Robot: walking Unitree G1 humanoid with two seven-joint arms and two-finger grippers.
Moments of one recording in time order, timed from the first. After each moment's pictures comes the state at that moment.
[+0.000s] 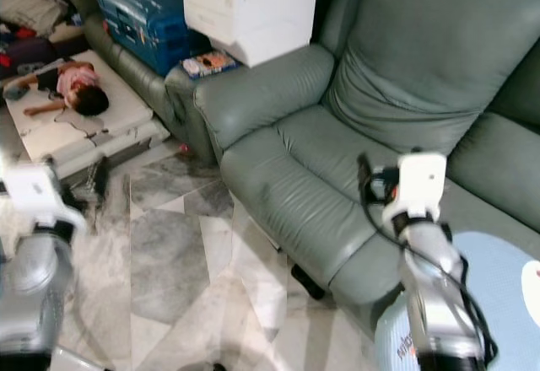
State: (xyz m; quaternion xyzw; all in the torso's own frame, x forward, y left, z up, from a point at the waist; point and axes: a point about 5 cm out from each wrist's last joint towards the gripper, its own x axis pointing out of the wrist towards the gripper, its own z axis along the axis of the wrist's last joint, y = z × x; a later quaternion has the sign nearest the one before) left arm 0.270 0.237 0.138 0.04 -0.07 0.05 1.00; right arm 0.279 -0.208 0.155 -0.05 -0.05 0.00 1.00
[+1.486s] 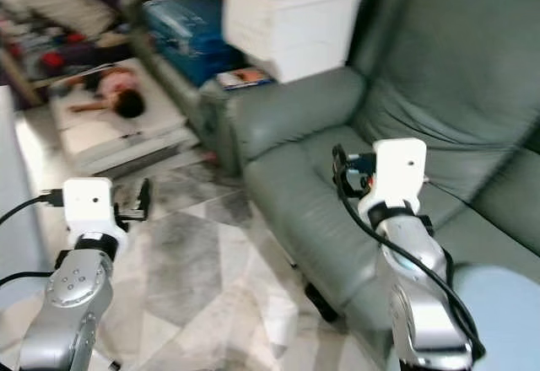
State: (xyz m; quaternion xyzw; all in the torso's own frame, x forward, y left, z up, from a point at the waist) left arm 0.260 0.183 0.140 0.07 0.02 0.08 0.99; right arm 0.277 -0.171 0.185 -0.03 -0.04 0.01 1.00
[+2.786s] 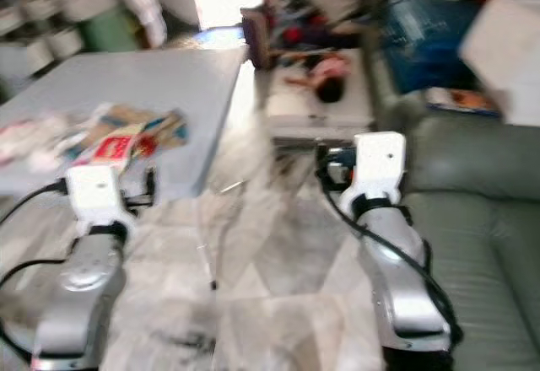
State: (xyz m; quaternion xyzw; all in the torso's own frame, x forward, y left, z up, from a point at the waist) left arm 0.273 0.157 0.149 0.03 0.00 0.06 1.00; right arm 0.288 -0.158 0.185 -0.02 -0.05 0.03 1.00
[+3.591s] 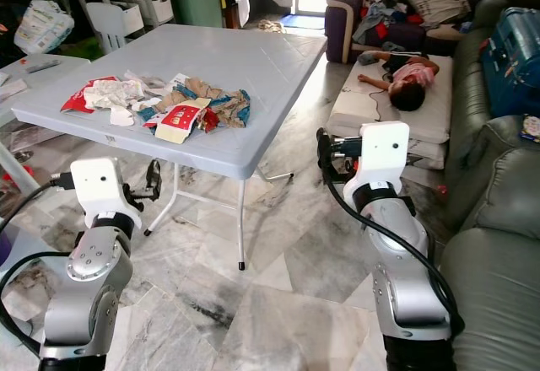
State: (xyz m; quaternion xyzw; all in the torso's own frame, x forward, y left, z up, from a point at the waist) left arm 0.282 0.165 0.152 0.00 0.00 0.08 1.00; right arm 0.294 -0.155 0.195 -0.01 -0.07 0.05 1.00
